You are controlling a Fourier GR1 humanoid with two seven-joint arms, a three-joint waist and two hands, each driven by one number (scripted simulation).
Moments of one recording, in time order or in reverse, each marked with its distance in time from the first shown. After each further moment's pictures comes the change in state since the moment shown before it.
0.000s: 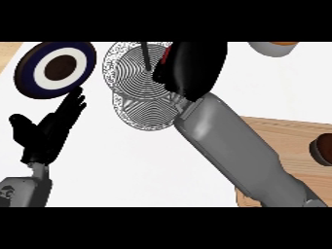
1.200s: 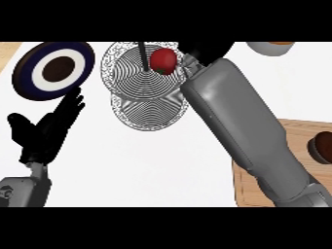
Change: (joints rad) left arm 0.000 -0.001 0.013 0.002 0.000 -0.003 0.007; right arm -0.129 0.001 -0.200 0.142 0.034 -0.450 -0.074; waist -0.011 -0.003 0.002
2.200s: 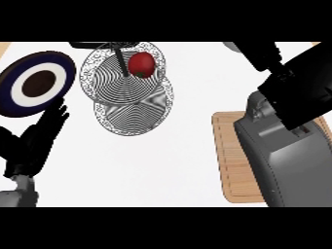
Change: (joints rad) left arm 0.089 0.018 0.060 -0.009 0.010 0.014 -0.026; right arm 0.292 0.012 -0.083 -0.628 0.332 -0.077 0.114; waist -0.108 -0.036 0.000
